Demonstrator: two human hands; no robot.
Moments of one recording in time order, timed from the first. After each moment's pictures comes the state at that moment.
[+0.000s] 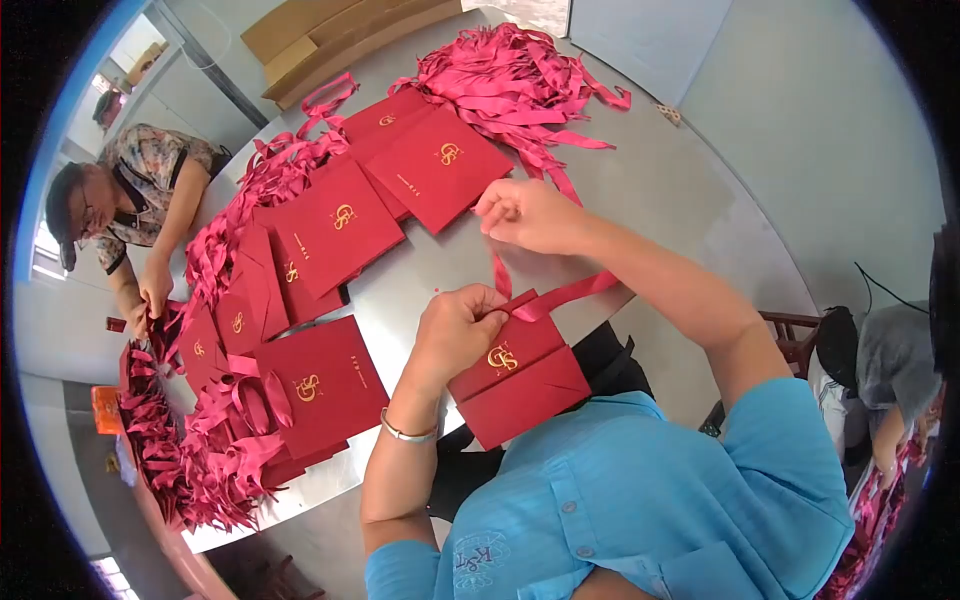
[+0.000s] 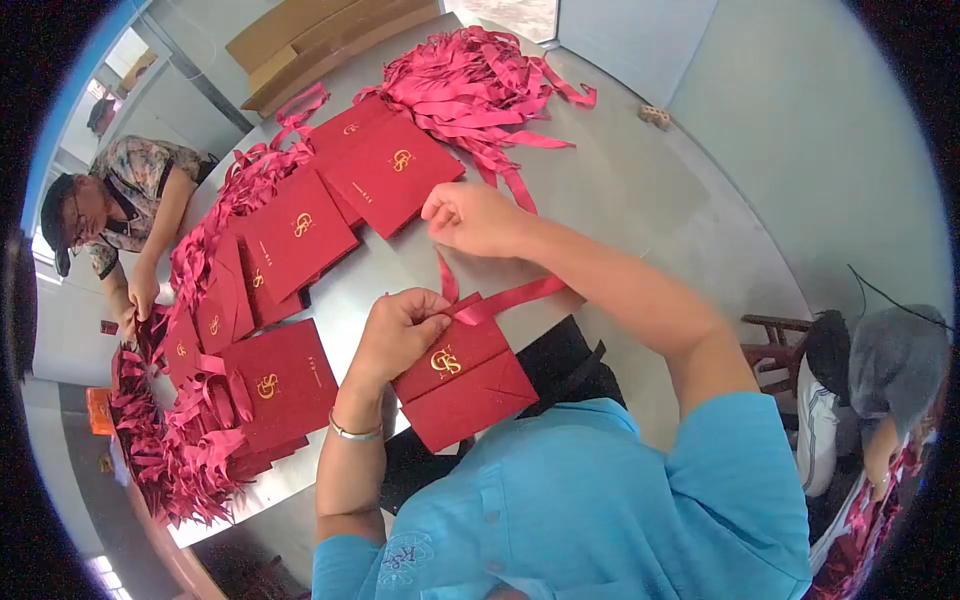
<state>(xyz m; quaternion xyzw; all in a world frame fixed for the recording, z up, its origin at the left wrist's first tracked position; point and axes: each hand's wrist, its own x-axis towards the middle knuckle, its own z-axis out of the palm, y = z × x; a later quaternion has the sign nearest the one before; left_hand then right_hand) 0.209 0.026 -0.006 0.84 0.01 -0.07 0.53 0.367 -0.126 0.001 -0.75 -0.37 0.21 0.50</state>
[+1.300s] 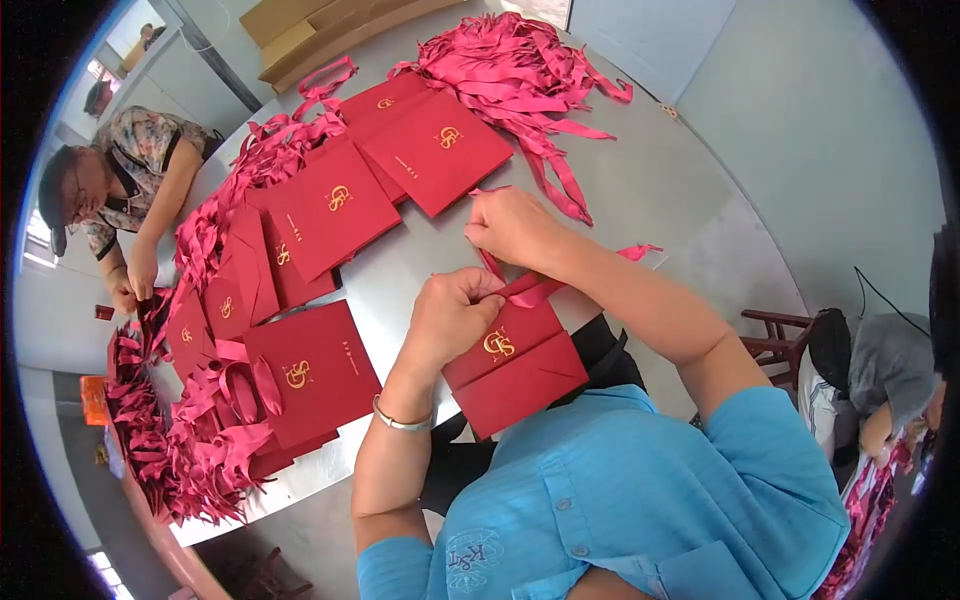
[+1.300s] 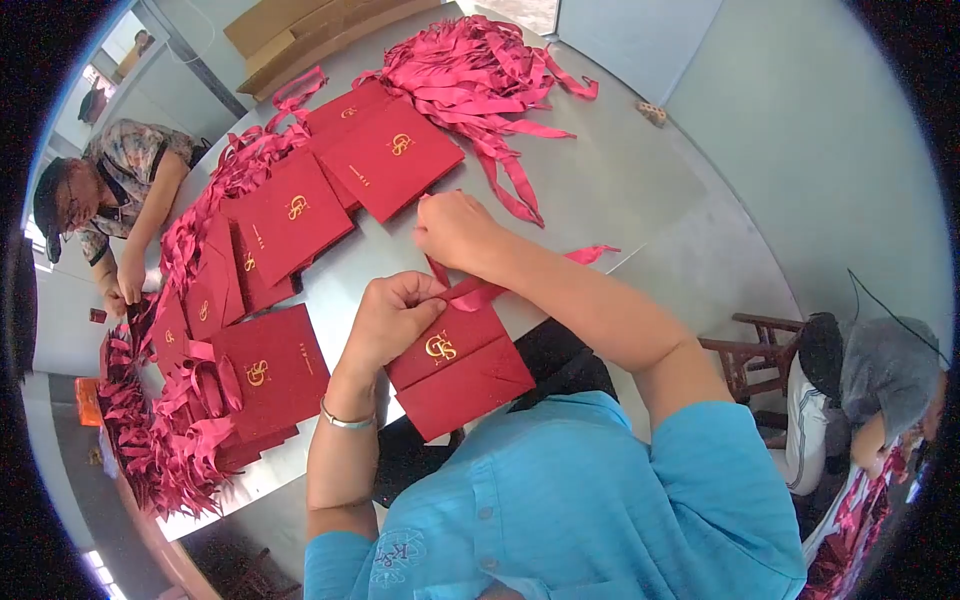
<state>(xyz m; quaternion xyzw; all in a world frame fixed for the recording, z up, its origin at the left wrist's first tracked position) 0.211 0.028 -0.011 0.83 0.01 -0.05 0.56 0.337 -0.093 0.001 -0.90 -0.35 0.06 0.26</state>
